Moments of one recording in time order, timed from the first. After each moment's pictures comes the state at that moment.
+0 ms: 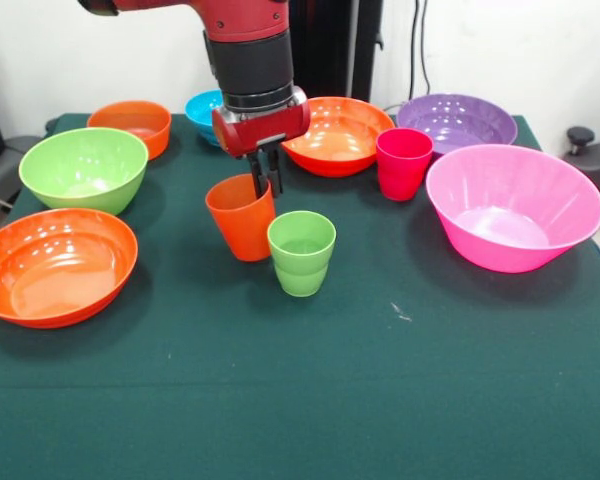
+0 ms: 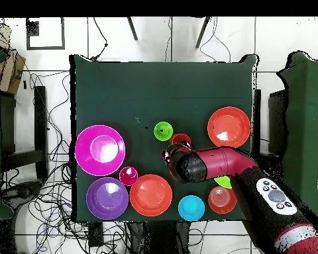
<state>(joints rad) -0.78 -0.61 0.51 1.88 -0.67 0.37 1.44</state>
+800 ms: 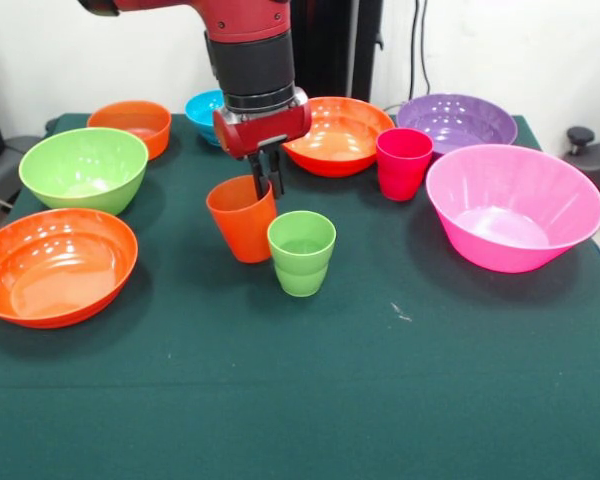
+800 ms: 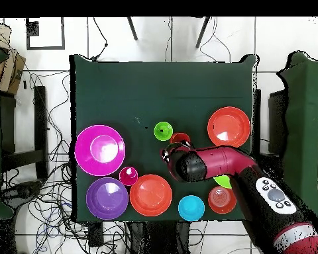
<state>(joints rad) -0.77 -0.61 0.51 1.88 -0.66 0.37 1.44</state>
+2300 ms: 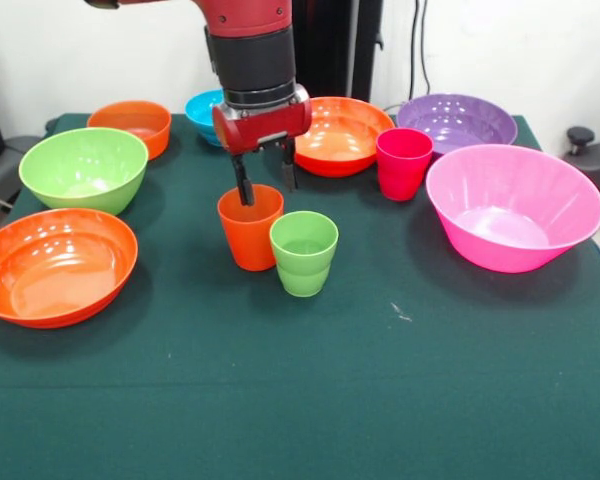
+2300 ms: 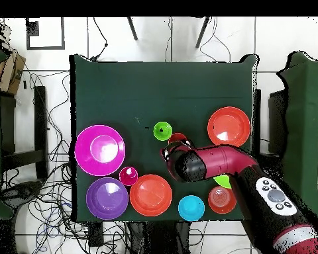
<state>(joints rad) -0.76 -0.64 0.51 1.88 -0.66 0.37 1.44</state>
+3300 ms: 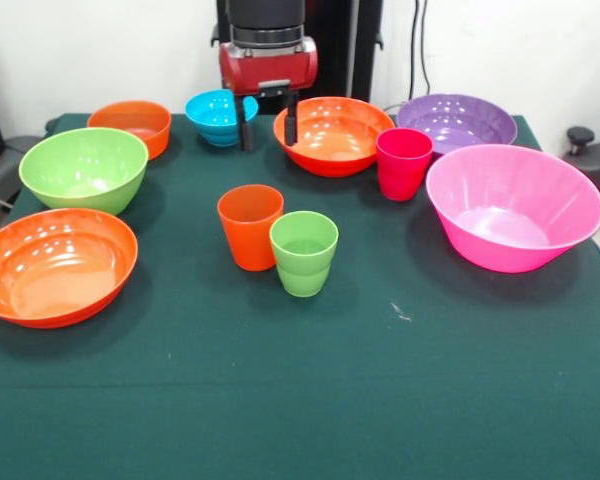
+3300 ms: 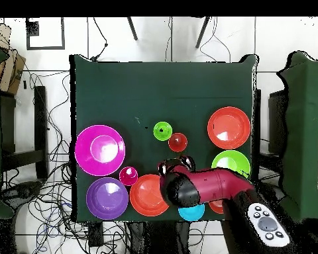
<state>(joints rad) -0.65 -0.79 0.33 2.05 -0.62 0.19 1.62</state>
